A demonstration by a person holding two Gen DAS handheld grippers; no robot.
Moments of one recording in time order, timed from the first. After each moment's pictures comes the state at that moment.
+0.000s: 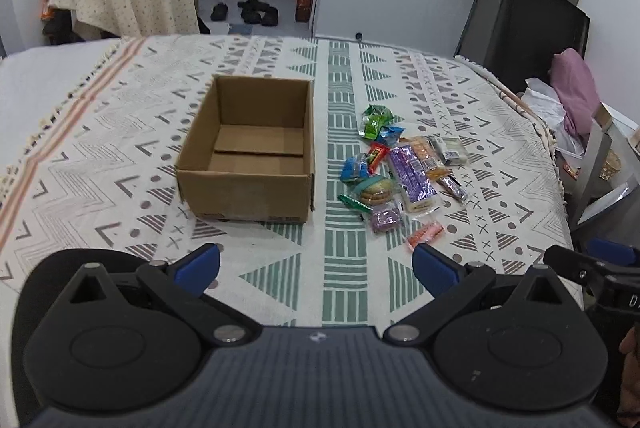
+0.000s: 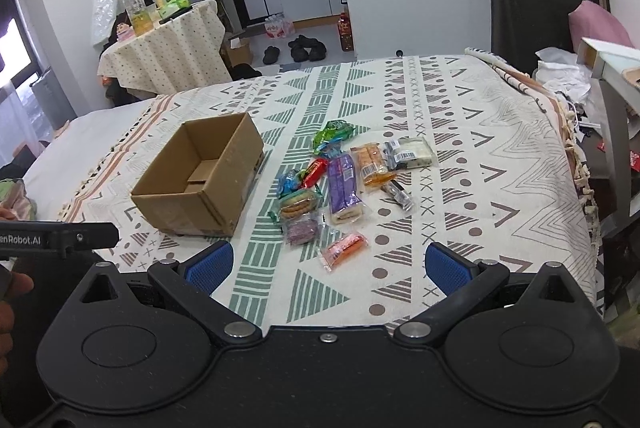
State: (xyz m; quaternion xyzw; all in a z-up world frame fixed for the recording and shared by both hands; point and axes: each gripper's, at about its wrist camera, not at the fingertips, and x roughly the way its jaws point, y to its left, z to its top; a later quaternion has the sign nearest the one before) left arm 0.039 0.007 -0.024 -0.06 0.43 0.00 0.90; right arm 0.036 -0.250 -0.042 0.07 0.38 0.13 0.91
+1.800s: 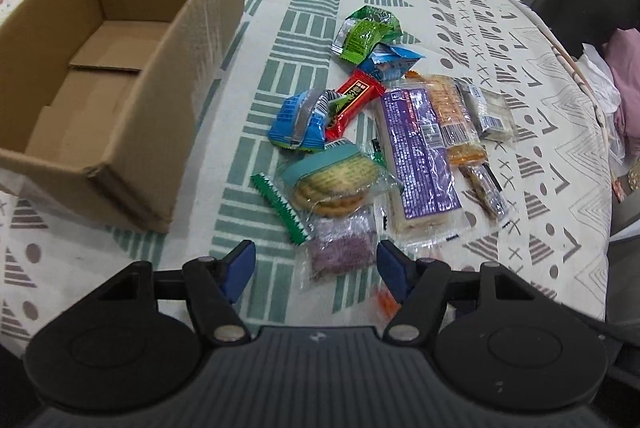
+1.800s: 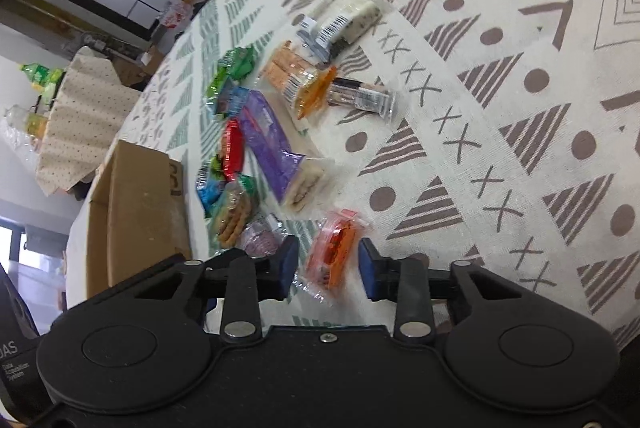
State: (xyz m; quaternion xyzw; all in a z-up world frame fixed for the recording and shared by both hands) left arm 0.213 -0.062 -0.179 -0.13 0.55 0.00 0.83; right arm 0.166 -0.272 -0.199 0.35 0.52 0.04 0.78
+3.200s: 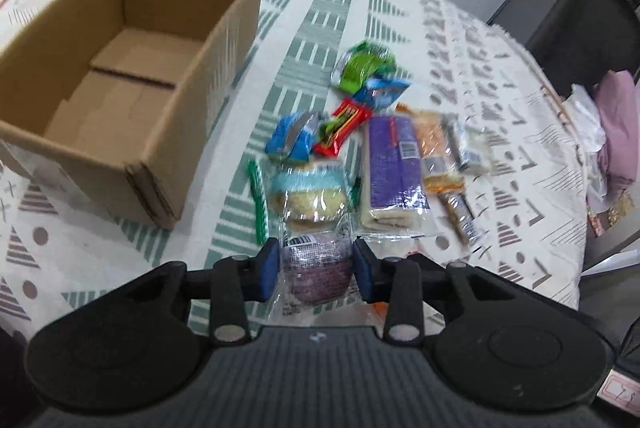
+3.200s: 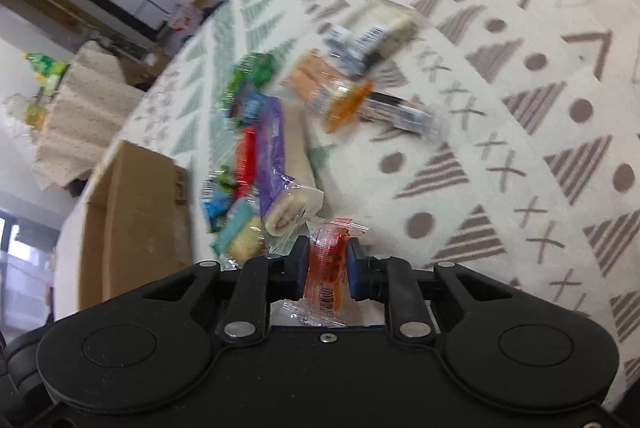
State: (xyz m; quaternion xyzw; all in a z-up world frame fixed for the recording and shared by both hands) left arm 0.192 -0.053 -0.150 -0.18 0.51 0.01 0.84; right arm 0.179 -0.249 -0.190 0.33 0.49 0.05 0.81
